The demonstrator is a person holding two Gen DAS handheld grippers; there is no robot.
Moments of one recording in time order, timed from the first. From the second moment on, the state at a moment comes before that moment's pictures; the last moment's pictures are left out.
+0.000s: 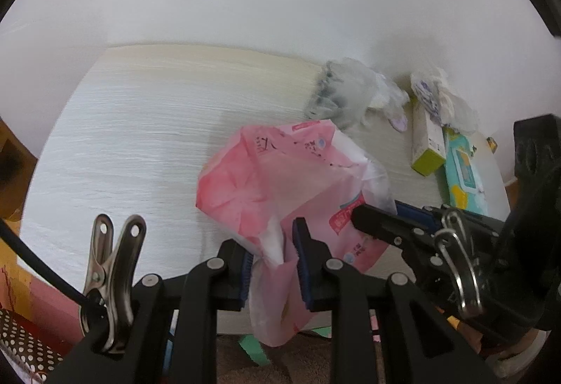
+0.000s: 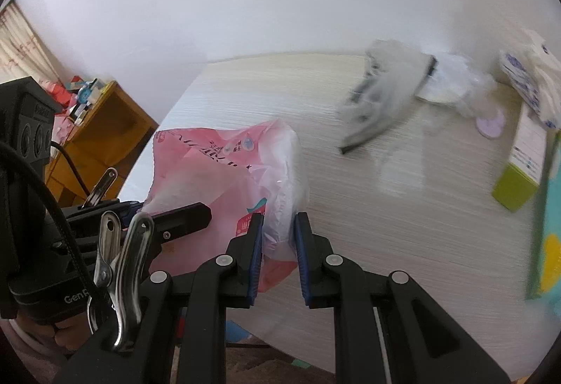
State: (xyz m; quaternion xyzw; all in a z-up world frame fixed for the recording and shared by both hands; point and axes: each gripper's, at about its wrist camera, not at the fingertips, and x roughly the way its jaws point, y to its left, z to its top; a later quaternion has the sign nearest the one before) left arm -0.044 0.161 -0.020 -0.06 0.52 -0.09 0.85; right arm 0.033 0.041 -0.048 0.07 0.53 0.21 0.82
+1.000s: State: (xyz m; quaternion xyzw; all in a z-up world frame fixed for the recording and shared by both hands) left arm -0.074 0.350 0.009 -0.09 0.49 -0.02 0.87; right arm 0.032 0.238 -0.033 0.05 0.52 0.27 0.81
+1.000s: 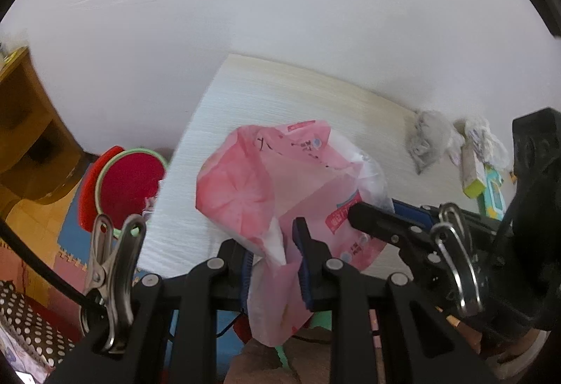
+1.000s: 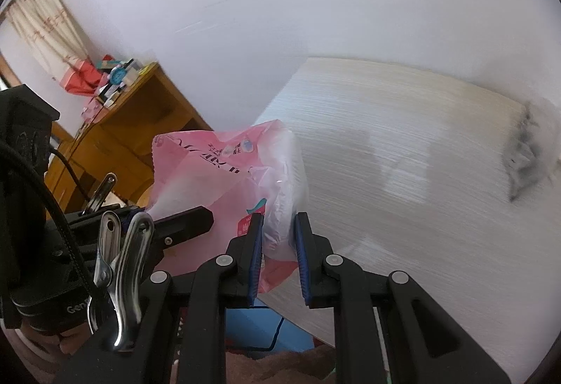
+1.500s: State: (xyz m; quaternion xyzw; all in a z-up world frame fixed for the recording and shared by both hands) left arm -0.077 0.423 0.022 -0.14 0.47 0.06 0.87; right arm 0.059 0.323 -0.026 0.00 0.51 0.36 0.78
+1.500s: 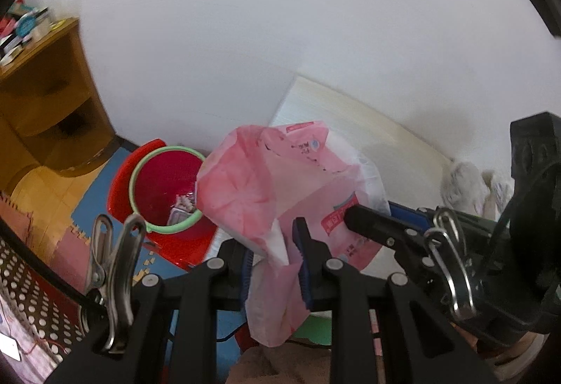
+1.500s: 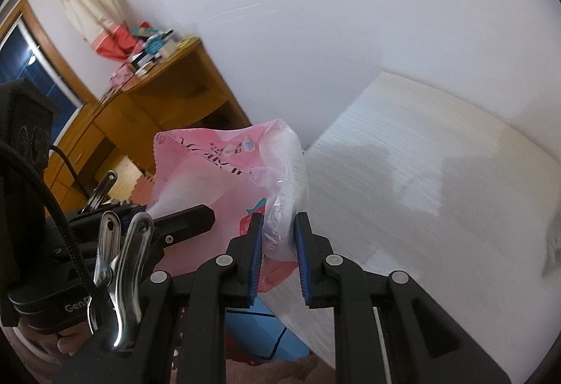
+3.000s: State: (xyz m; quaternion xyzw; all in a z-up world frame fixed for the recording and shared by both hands) left arm -0.006 0.625 -0.082 -0.21 0.50 0.12 0.83; right arm 0.147 0.546 -0.148 -0.11 0.60 0.39 0.69
